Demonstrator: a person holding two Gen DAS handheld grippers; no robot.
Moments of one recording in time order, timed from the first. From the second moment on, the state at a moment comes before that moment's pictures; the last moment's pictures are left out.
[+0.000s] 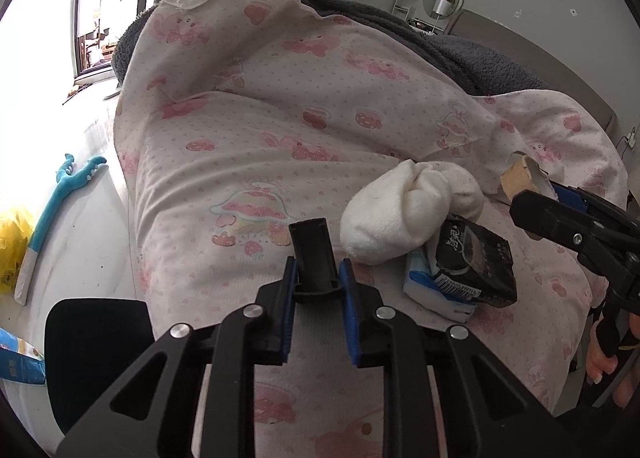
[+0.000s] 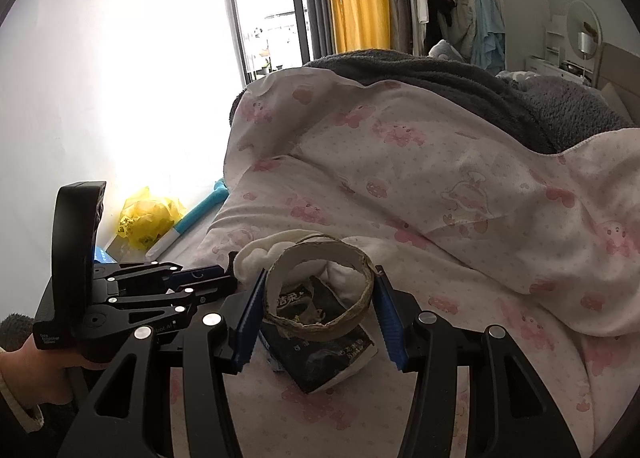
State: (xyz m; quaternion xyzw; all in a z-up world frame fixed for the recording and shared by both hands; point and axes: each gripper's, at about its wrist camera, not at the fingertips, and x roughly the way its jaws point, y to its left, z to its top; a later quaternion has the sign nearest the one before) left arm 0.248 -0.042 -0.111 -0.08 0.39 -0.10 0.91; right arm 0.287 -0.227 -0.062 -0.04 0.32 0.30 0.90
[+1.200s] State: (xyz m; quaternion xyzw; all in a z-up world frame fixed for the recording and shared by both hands) left arm 0.203 0.116 -0.150 -0.09 0.48 0.00 0.87; right arm 0.257 -0.063 -0.044 -0.06 0.32 0.41 0.85
